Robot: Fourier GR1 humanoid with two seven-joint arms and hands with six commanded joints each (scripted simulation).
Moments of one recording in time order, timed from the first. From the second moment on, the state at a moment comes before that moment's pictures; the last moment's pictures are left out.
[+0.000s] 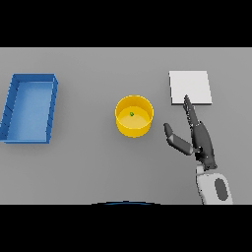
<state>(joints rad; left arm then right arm) -1.38 0.60 -0.49 0.01 0.05 0.16 0.18 0.03 -0.05 0.13 -1.65 0.21 -0.02 -0.15</state>
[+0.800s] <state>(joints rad) -0.82 0.65 -0.47 -0.58 0.33 0.36 0.40 0.03 -0.06 0.13 -1.64 0.23 -0.03 -0.16</state>
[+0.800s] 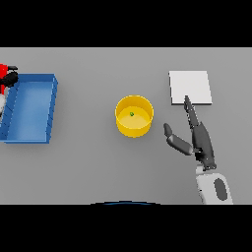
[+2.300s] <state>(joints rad) -0.59 0.84 -0.57 -1.09 0.37 0.28 0.38 -0.25 -0.35 0.38 -1.59 0.63 0.20 -0.10</state>
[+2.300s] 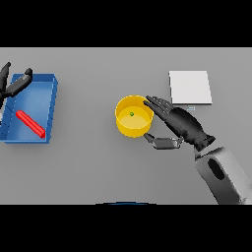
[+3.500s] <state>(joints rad) -0.57 0.85 -0.55 -1.09 0.40 0.26 0.33 -0.71 -0.34 0.73 -1.14 0.92 0.49 -0.21</state>
